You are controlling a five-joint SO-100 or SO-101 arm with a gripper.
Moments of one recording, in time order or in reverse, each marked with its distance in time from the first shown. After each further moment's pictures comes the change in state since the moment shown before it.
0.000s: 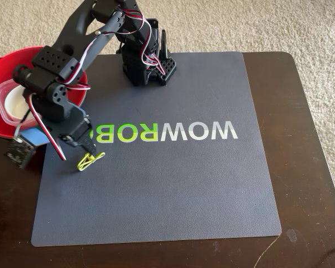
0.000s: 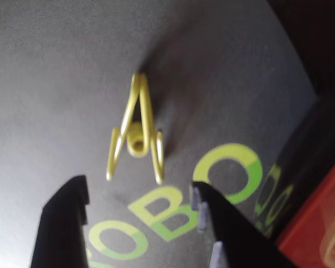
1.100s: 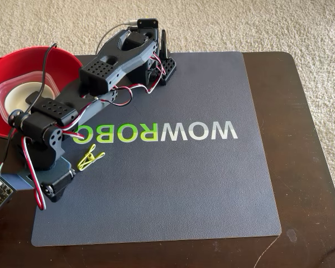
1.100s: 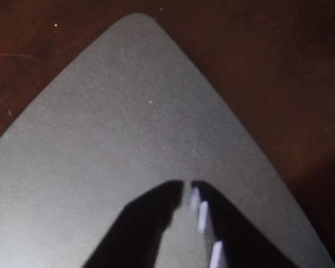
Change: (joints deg) arm -4.0 -58.6 -88.9 13.6 -6.4
